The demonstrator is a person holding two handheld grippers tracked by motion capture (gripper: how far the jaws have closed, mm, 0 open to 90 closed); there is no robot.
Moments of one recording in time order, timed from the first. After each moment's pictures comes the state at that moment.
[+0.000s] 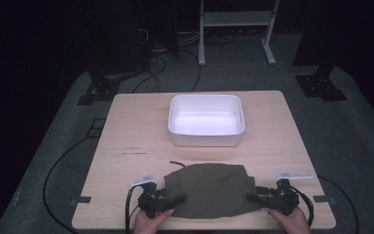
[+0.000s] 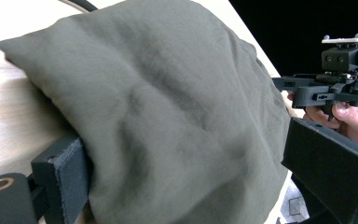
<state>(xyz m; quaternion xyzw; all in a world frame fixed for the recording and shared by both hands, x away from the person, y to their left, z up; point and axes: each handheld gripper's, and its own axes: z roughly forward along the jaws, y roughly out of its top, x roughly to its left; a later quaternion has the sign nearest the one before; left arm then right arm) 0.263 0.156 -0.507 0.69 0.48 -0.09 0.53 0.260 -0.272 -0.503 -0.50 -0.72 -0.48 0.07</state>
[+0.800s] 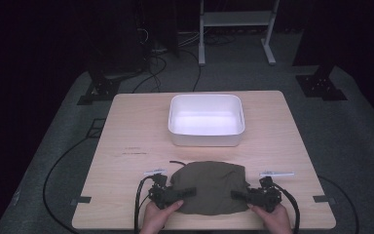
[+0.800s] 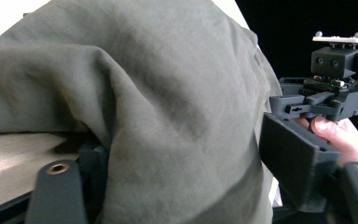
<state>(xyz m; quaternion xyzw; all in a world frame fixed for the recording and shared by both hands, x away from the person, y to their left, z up) 0.288 0.131 -0.506 0.69 0.49 -0.15 0.51 0.270 -0.230 -0.507 -0.50 -0.71 -0.48 0.10</state>
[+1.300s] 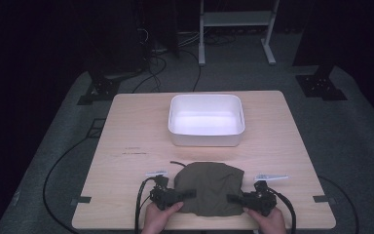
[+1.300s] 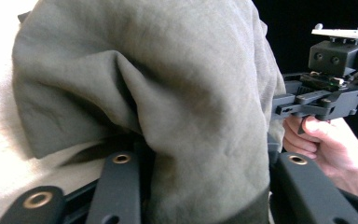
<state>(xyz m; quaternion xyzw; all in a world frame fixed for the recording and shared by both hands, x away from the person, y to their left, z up) 0.286 0.131 -0.515 0.70 0.48 -0.17 0.51 0.262 -0.216 -0.511 -0.47 -0.73 -0.48 0.10</state>
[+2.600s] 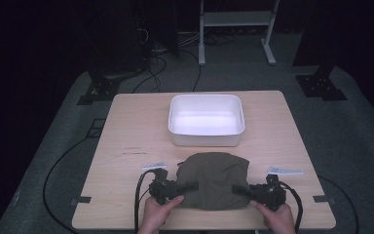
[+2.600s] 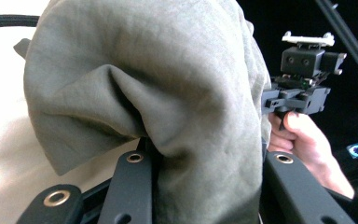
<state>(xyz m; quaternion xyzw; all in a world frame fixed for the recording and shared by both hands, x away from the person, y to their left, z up) 0.292 0.126 -0.469 0.69 0.42 -0.16 0.56 0.262 -0.233 -0.471 -0.44 -0.69 -0.56 0.10</state>
